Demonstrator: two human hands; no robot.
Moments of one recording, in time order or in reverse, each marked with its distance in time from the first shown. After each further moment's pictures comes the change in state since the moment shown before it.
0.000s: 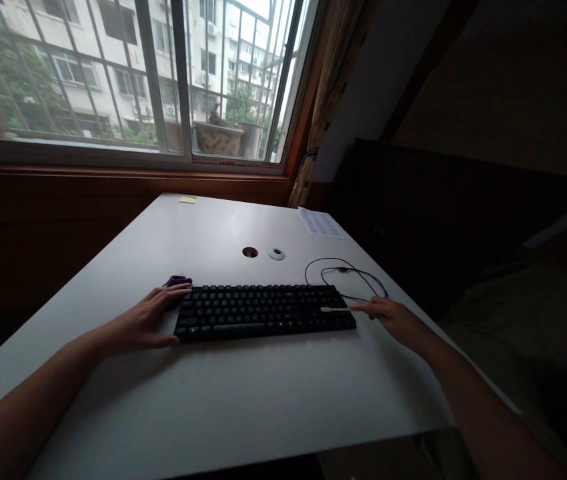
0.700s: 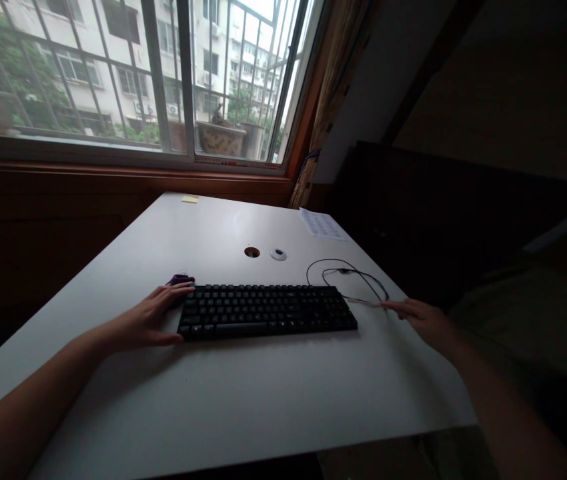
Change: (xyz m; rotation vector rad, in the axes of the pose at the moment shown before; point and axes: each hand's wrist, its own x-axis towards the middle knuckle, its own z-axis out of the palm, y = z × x) left_hand 0.001 0.000 0.002 -0.005 0.002 0.003; right_hand -0.020 0.048 -0.033 -0.018 0.153 0.147
